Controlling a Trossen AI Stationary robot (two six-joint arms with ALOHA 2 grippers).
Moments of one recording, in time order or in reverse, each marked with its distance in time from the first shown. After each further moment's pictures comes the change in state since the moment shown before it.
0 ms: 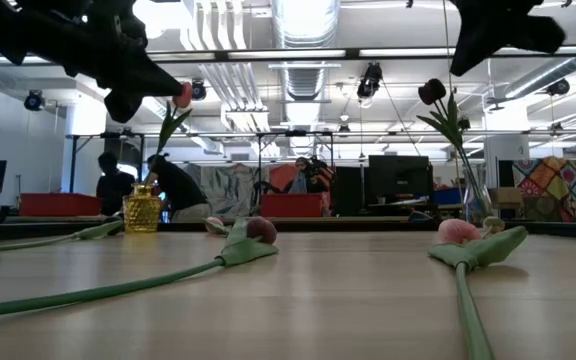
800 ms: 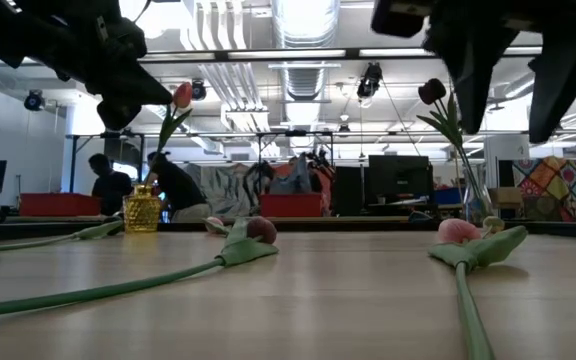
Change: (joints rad) left arm 0.002 -0.003 0.000 -0.098 0.113 -0.003; right arm 0.177 0.588 0.246 0.124 -0.430 0.762
